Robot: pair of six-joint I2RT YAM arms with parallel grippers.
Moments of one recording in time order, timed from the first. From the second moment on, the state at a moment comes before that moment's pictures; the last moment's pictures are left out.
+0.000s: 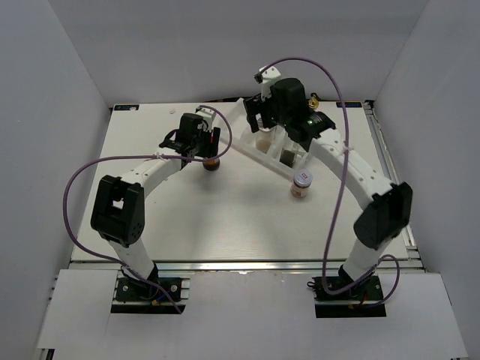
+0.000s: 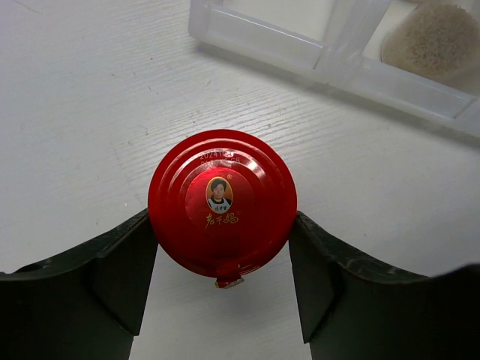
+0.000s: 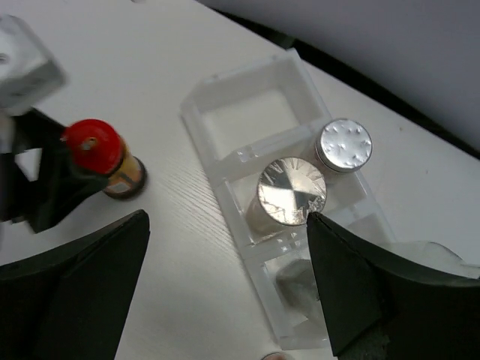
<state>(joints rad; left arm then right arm) -0.38 1.74 1.28 -0.18 -0.04 -0.05 0.59 1.78 1.77 -0.43 0.05 -0.06</state>
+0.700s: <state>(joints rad) -0.38 1.78 1.34 -0.22 -0.05 -0.04 0.71 1.03 0.97 -0.22 0.22 0.05</state>
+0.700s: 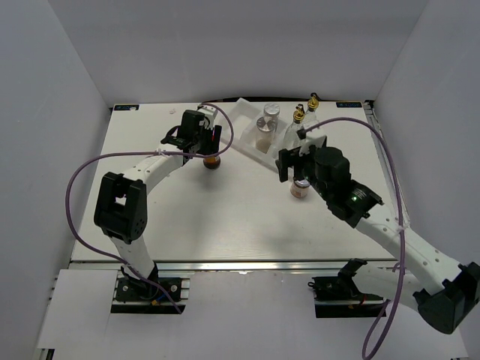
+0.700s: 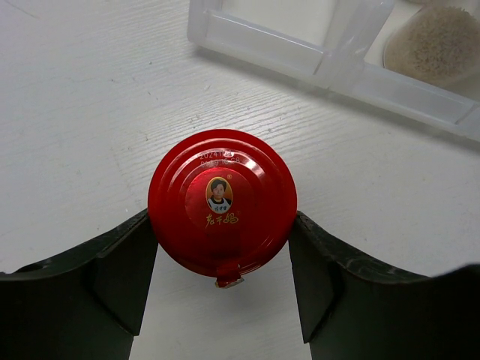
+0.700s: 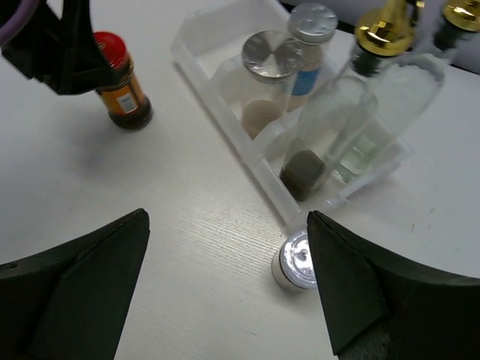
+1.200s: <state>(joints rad) -0.38 1.81 1.48 -0.30 -0.05 -0.03 0.68 0.82 0.77 -0.15 0.59 0.17</state>
